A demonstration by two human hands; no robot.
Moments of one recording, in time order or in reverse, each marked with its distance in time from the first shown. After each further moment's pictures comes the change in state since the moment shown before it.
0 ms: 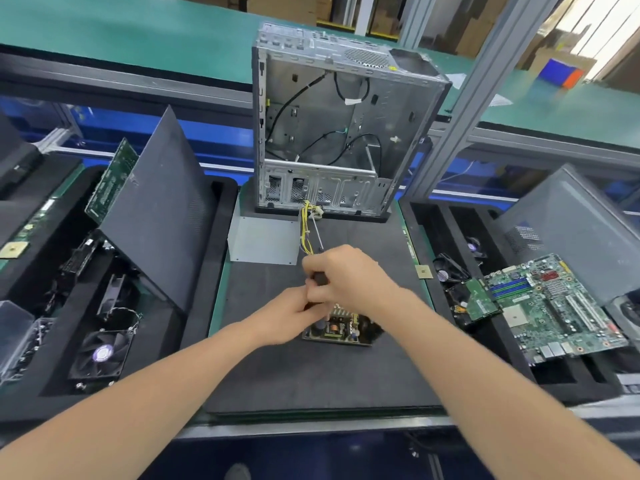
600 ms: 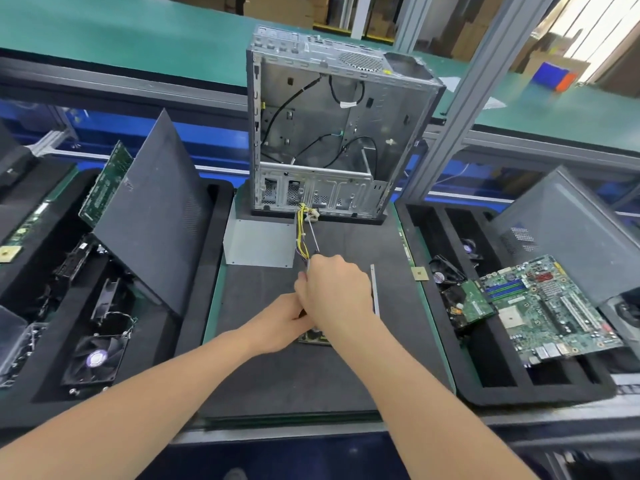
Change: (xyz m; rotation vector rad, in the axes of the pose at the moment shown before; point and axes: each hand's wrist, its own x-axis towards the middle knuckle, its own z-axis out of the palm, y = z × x) left_hand -0.005 -0.001 0.005 -0.116 0.015 -0.034; right_hand 0.002 -0.043 0.023 -0.119 0.186 0.462
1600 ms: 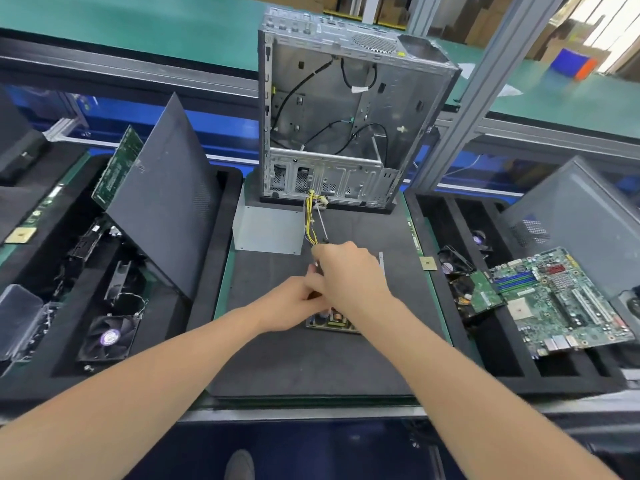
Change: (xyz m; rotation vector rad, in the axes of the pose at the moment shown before) left_hand 0.007 -0.007 -0.005 0.066 -0.023 -0.007; right_hand 0.000 0.015 -0.001 0.013 -0.053 -0.172
